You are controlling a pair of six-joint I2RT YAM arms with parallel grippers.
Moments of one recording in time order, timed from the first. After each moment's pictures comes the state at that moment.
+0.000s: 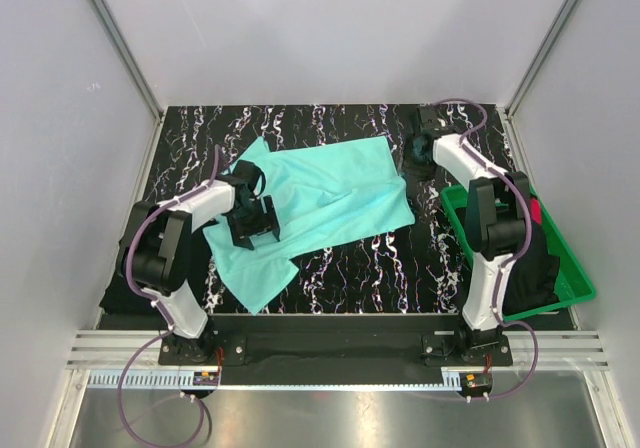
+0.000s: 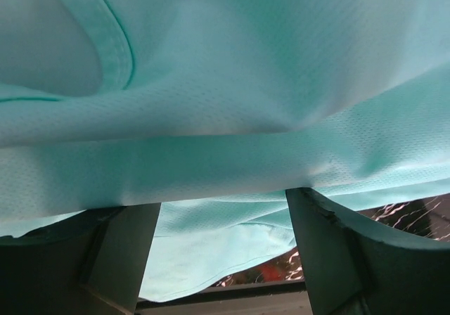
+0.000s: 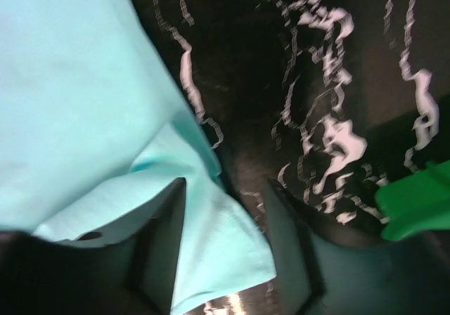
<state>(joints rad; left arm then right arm) -0.29 1.71 1.03 -0.71 0.13 -0.60 0.22 1.99 1.57 -0.62 0.16 0.48</state>
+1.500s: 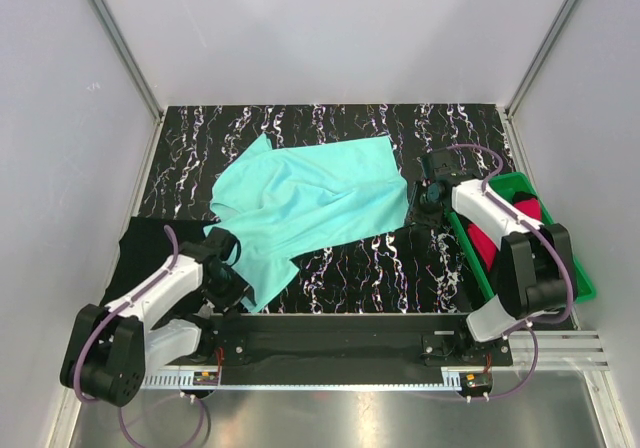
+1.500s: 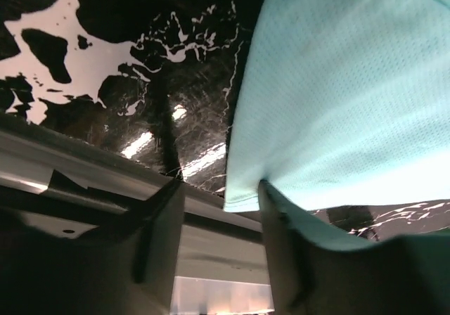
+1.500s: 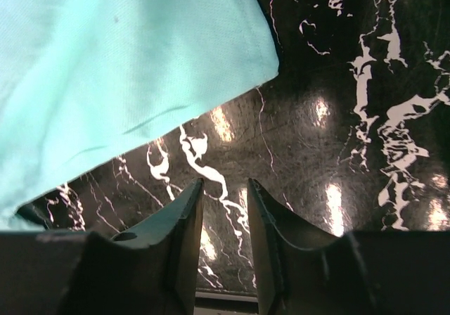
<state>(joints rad) -0.31 1.07 0.45 -0.89 0.14 -1.16 0.24 1.55 1.06 -0.68 -0.07 0.53</state>
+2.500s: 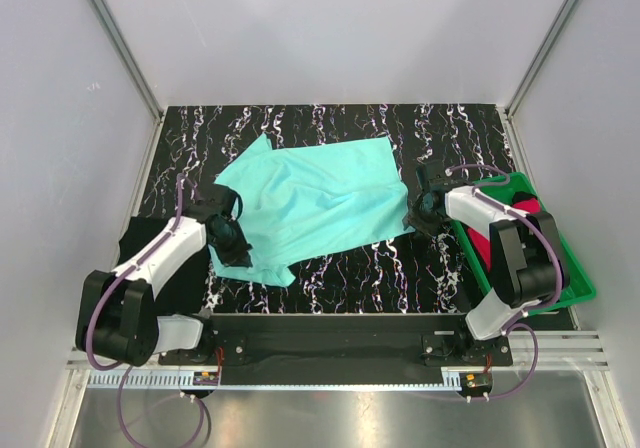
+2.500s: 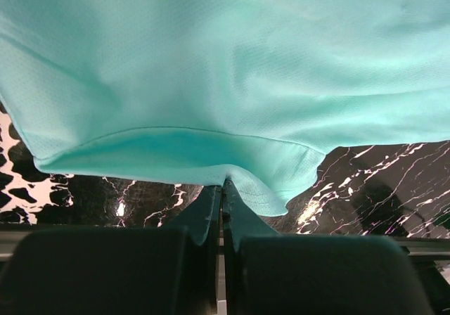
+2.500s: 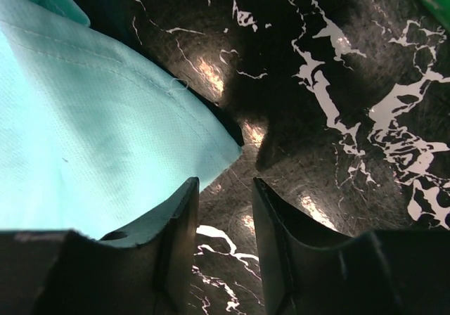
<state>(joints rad) -0.25 1.28 0.77 -0.81 0.13 -0.74 0.24 1.63 0.96 -0.55 0.07 0.88</state>
